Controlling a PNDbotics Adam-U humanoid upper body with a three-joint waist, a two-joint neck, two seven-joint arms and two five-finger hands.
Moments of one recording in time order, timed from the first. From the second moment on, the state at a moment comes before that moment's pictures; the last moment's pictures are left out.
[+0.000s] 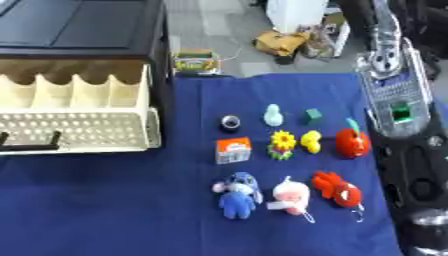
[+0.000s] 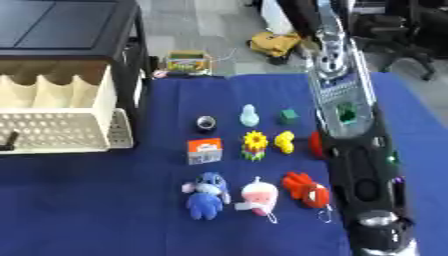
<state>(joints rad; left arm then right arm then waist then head) -0.48 0.88 -0.04 -1.99 0.21 -0.37 -0.11 -0.93 -0.29 -0.06 -1.51 0.63 -0.07 0.04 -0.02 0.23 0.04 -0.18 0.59</state>
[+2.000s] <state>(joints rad) -0.36 0.61 -0.03 -1.99 0.36 -0.18 -0.21 -0.97 -0.49 0.05 -1.14 0.90 -0.33 0.32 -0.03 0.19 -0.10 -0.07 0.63</state>
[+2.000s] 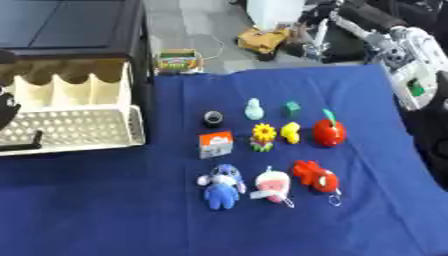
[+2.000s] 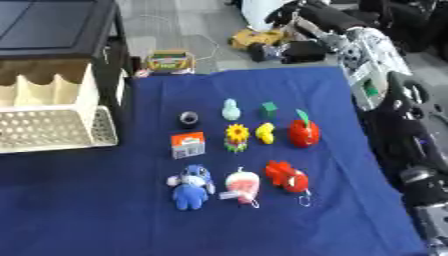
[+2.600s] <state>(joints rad) -0.35 0.61 -0.01 -1.99 0.37 -0.16 -0.18 -0.92 -0.50 0.08 -1.11 0.89 -0.35 0.32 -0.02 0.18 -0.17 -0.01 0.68</state>
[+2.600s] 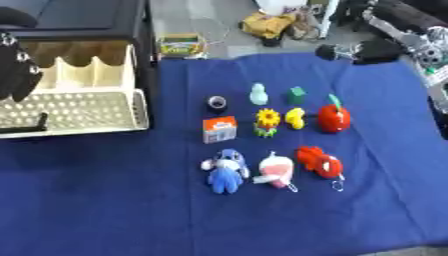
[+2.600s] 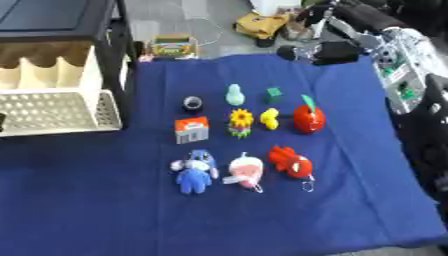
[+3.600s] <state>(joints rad) -0.35 0.61 -0.01 -1.99 0.37 -0.14 -0.18 -0.88 -0.49 0.15 -0.97 0.82 -0.39 0.42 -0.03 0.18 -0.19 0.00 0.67</state>
